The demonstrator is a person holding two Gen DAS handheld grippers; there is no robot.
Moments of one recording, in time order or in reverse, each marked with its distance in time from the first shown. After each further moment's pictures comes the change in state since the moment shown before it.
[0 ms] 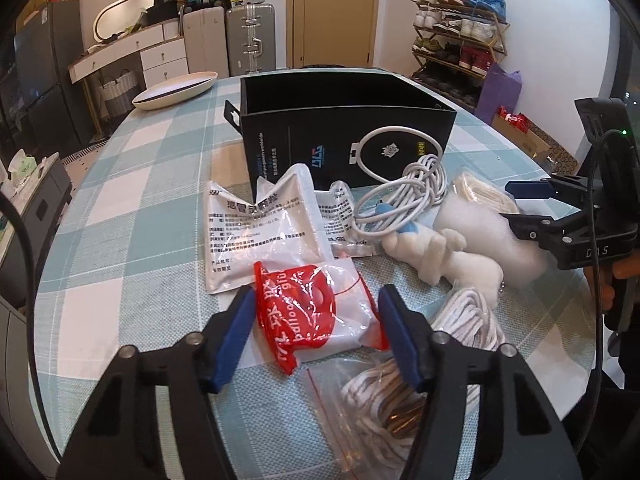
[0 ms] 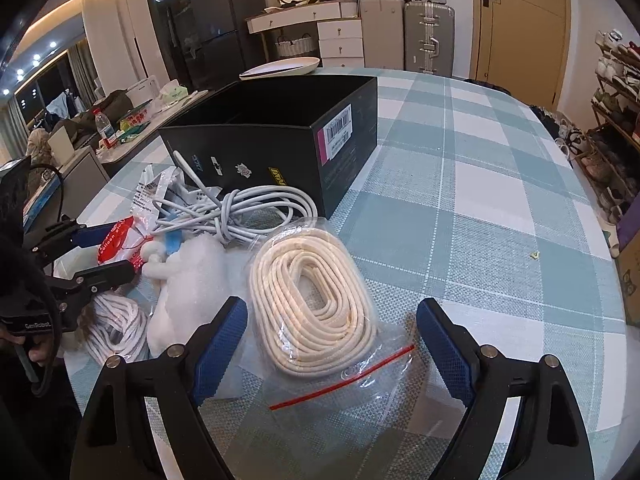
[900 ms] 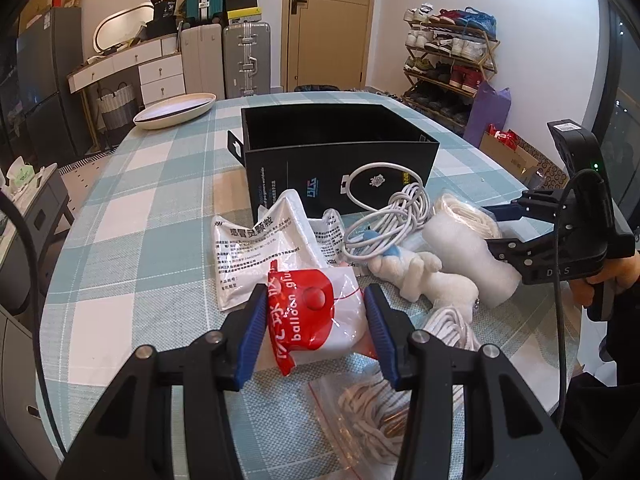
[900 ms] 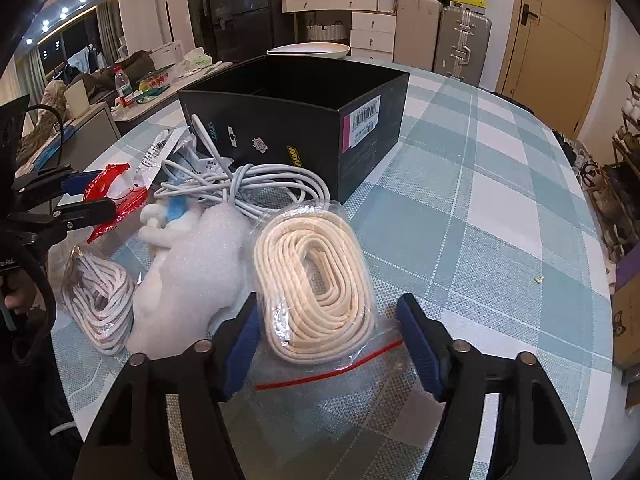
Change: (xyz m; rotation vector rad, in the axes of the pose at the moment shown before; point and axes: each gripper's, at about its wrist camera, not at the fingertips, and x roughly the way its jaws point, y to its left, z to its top) left arm -0.024 0.002 0.003 0.000 -0.077 -0.020; right arm 0.006 0.004 0.000 -0.136 0.032 0.002
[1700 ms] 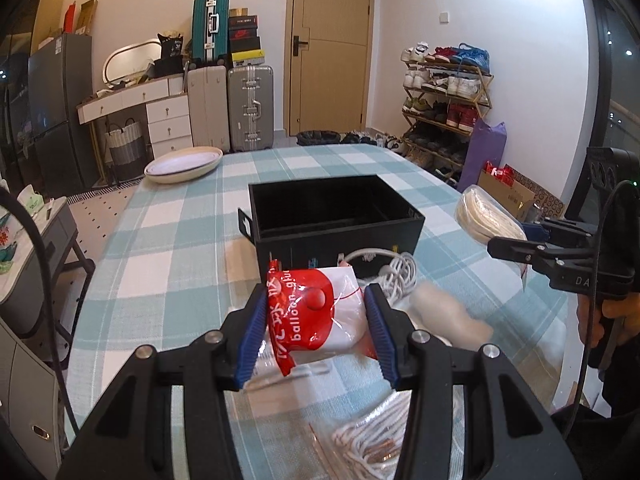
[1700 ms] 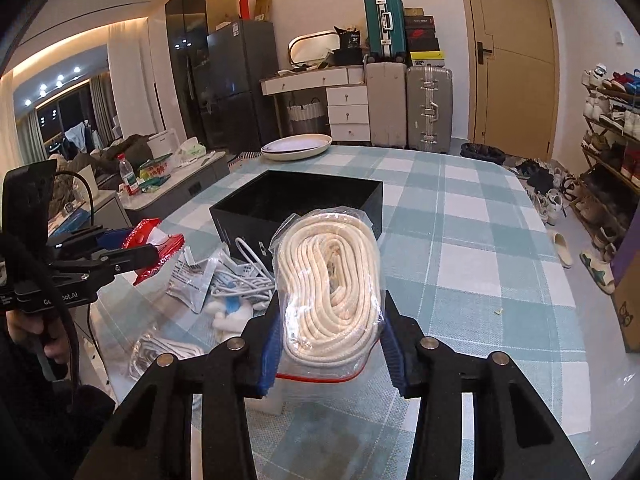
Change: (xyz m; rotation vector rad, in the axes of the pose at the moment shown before) left arm -0.035 -0.003 0.036 0.012 -0.163 0.015; right arm -0.087 0.014 0.008 0.145 -0.299 -0.020
